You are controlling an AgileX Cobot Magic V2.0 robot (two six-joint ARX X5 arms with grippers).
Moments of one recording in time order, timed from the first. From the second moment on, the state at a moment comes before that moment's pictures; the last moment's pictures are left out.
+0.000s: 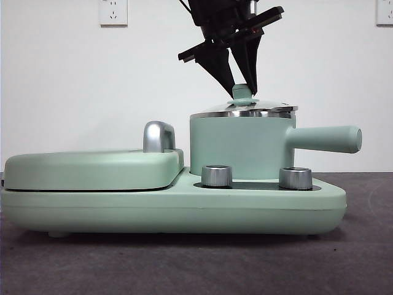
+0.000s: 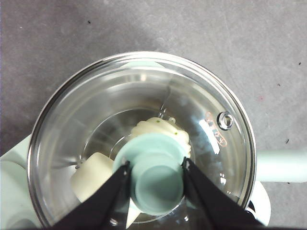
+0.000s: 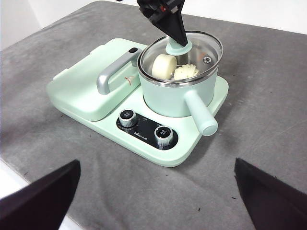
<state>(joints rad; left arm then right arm) -0.72 2.42 2.79 -1.42 0.10 -0.07 0.50 0.26 0.95 -1.09 -0.13 0.09</state>
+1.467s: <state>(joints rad) -0.82 1.28 1.54 -1.38 -0.05 -0.22 0.50 0.26 0.95 -1.03 -0.25 0.09</state>
